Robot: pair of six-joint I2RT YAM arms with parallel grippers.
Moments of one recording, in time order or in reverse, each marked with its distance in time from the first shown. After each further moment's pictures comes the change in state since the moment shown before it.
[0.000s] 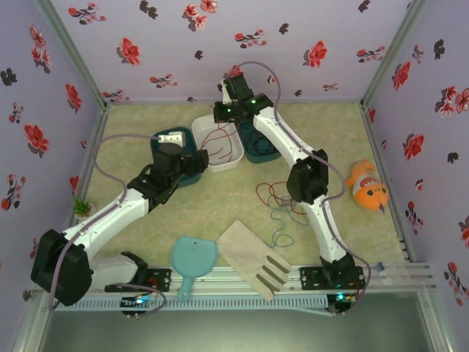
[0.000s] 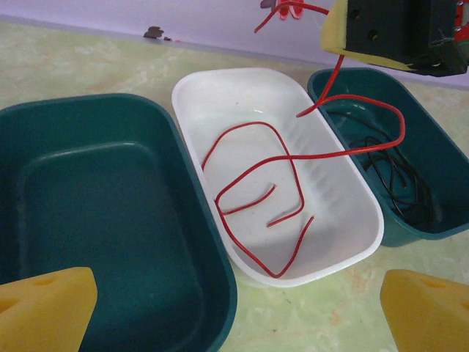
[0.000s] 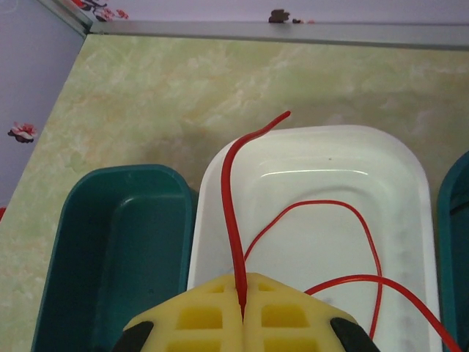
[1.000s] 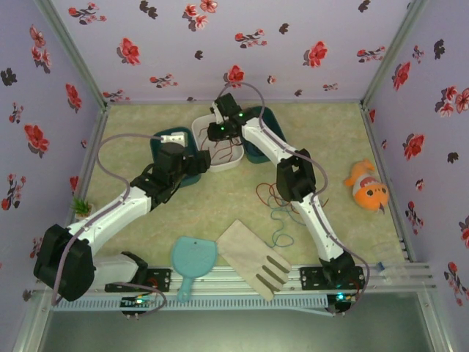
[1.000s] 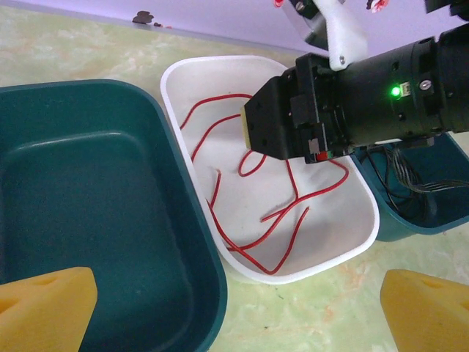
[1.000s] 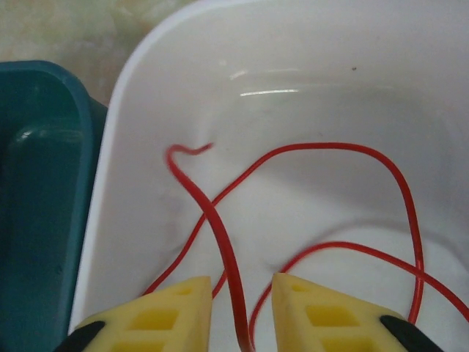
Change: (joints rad) left arm 0.001 0.031 0.000 0.018 0.026 -0.018; right arm 0.028 0.180 0.022 -0.008 0.000 -0.087
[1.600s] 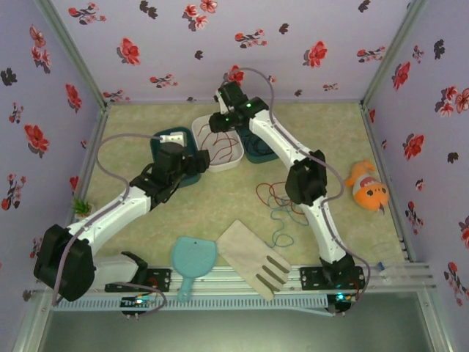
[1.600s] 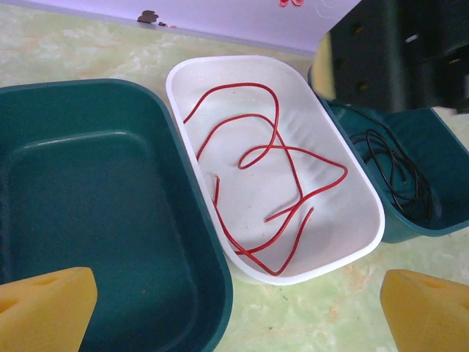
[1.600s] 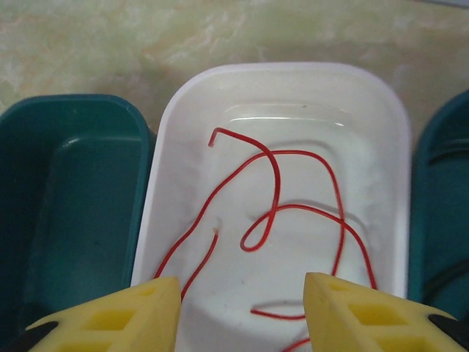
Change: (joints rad) left arm 0.008 0.000 0.000 -0.004 0.000 0.000; right arm 0.005 -0.239 -0.099 -0.094 0.113 -0.024
